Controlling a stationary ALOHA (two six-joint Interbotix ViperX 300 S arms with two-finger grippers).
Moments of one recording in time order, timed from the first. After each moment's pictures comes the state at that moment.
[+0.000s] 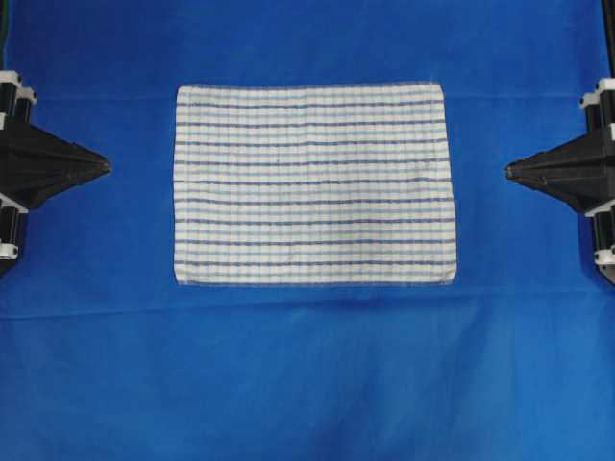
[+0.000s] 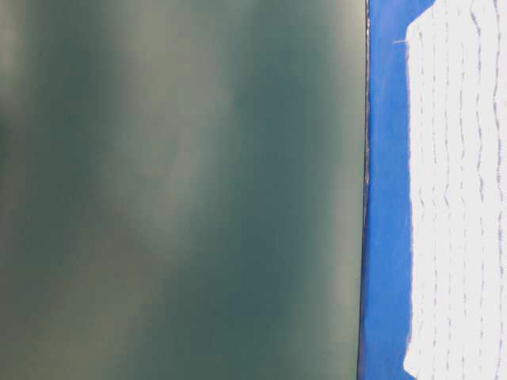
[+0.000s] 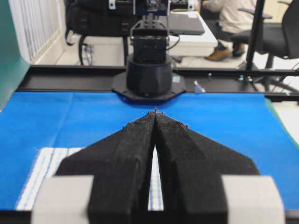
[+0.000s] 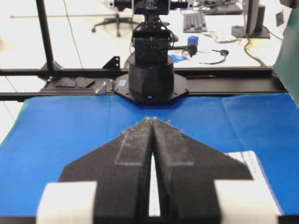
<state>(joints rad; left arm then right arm) 0.00 -0.97 1.17 0.00 -0.29 0.00 0.00 -0.97 1.17 0.00 -0.29 0.00</state>
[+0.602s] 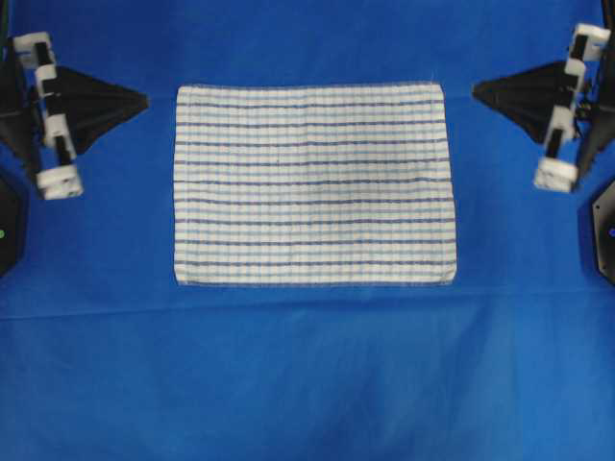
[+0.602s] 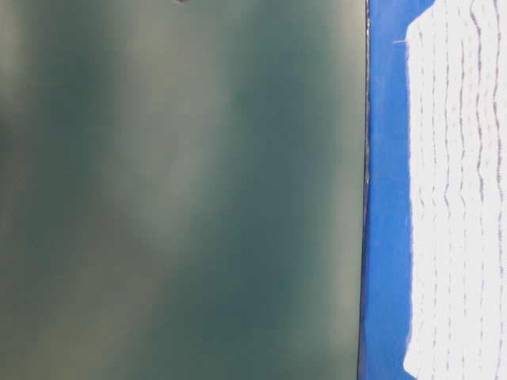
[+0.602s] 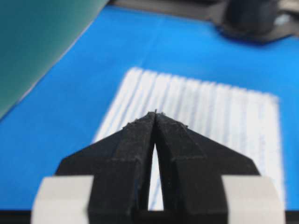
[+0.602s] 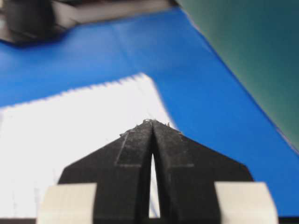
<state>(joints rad) 0.30 -0.75 1.17 -0.03 -0.24 -0.01 -0.36 -0.77 1.13 0.02 -0.18 0.01</state>
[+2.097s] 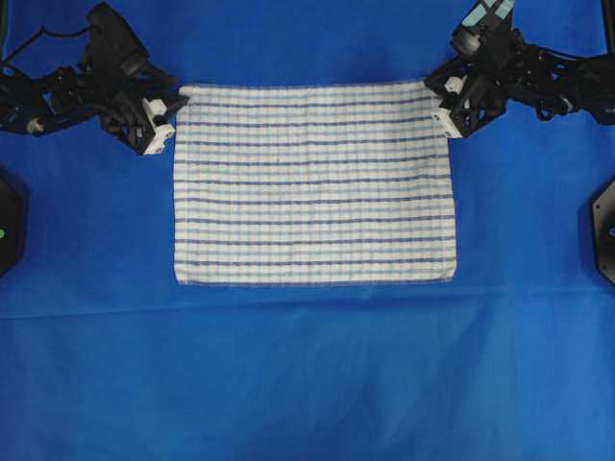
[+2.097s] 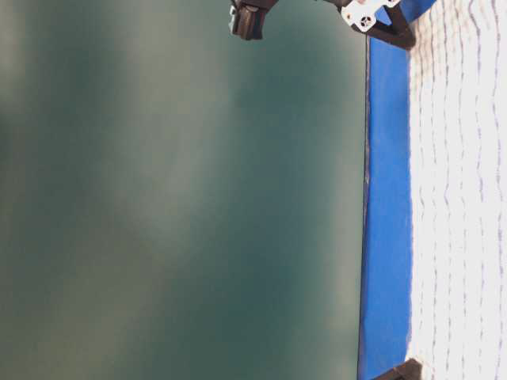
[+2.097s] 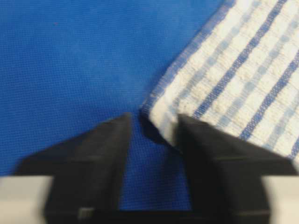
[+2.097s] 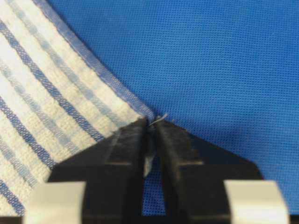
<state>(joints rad) 0.59 0.07 1.09 -0.03 -0.48 0.01 -0.66 0.08 0.97 0.02 -0.27 0.01</state>
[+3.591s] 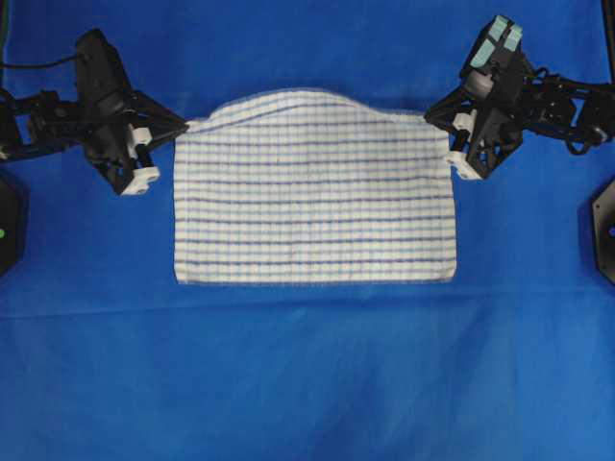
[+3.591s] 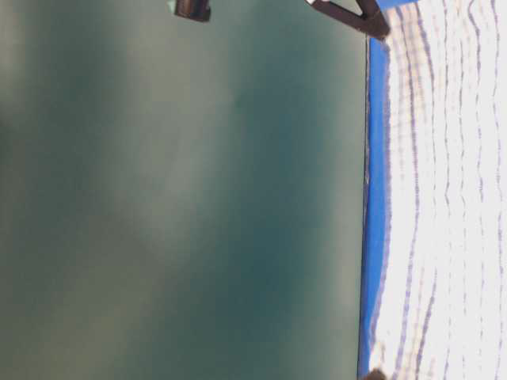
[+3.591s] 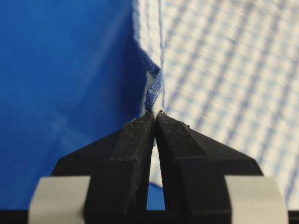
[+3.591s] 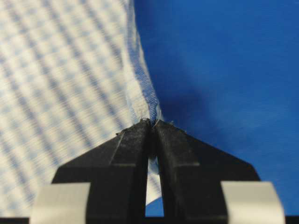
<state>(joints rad) 0.37 -0.25 1.15 -0.02 -0.27 -0.01 -0.42 -0.23 1.03 0.04 -0.06 0.02</state>
